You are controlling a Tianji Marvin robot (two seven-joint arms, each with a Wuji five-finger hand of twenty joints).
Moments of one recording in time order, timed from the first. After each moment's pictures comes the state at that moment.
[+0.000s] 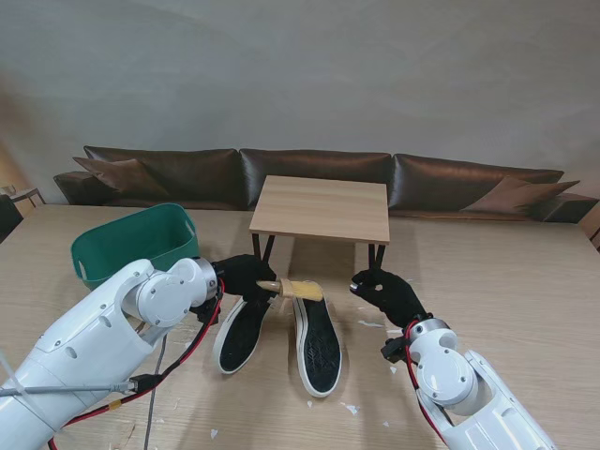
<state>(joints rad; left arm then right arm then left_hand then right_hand) 1.10 -1.03 -0.90 -1.41 0.51 -0.10 -0.43 -1.52 -1.18 1.19 -1.48 -0.25 0.00 -0.13 0.98 -0.42 0.58 -0.24 0.87 0.25 0.86 0.70 1.30 0.19 0.86 1.11 1.21 0.26 1.50 0.88 0.81 0.36 1.76 0.80 0.24 -0.41 0.90 -0.11 0.56 0.07 0.53 0.50 0.64 0.16 0.46 0.47 0.73 0.27 0.34 0.43 0.43 0.37 0.76 0.67</state>
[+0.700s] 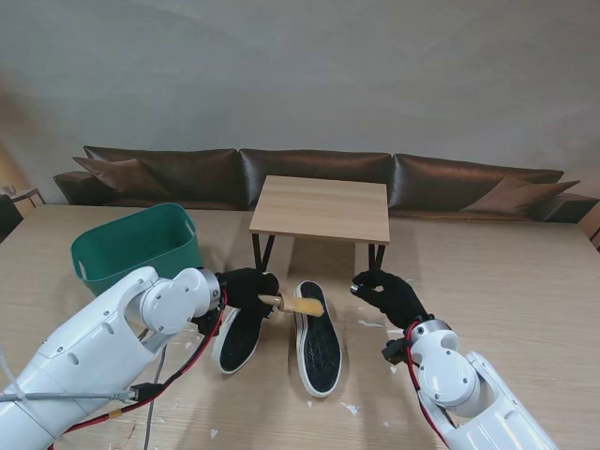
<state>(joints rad) 1.12 -1.03 -0.87 -1.43 0.49 -0.05 -0.48 -1.53 -1.17 1.20 -1.49 -0.26 0.01 -0.12 0.98 -0.42 0.58 -0.24 0.87 0.25 0.85 0.70 1.30 0.19 0.86 1.11 1.21 0.26 1.50 0.88 0.81 0.36 1.76 0.80 0.24 -0.41 0.90 -0.11 0.56 0.08 0.53 0.50 0.64 0.16 0.46 0.47 0.73 0.27 0.34 0.43 0.43 0.37 0.76 0.67</state>
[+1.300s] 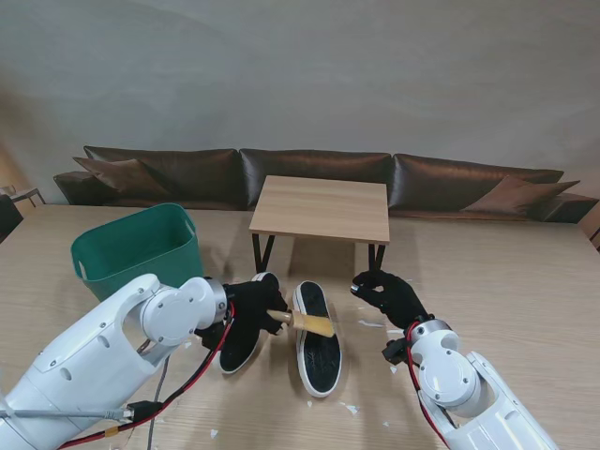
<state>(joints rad) 1.17 -1.00 -0.88 -1.55 0.48 -0.03 -0.56 -1.54 -1.17 1.20 -1.50 -0.26 0.01 -0.11 0.98 -0.42 0.58 -0.24 0.87 0.25 0.85 0.70 1.30 0.19 0.86 1.11 1.21 0.26 1.50 0.88 0.81 0.36 1.76 0.80 0.24 -0.41 0.90 -0.11 0.56 0.08 0.53 0.50 0.64 0.16 0.46 0.47 0.73 0.27 0.34 0.43 0.43 0.37 0.76 0.67</state>
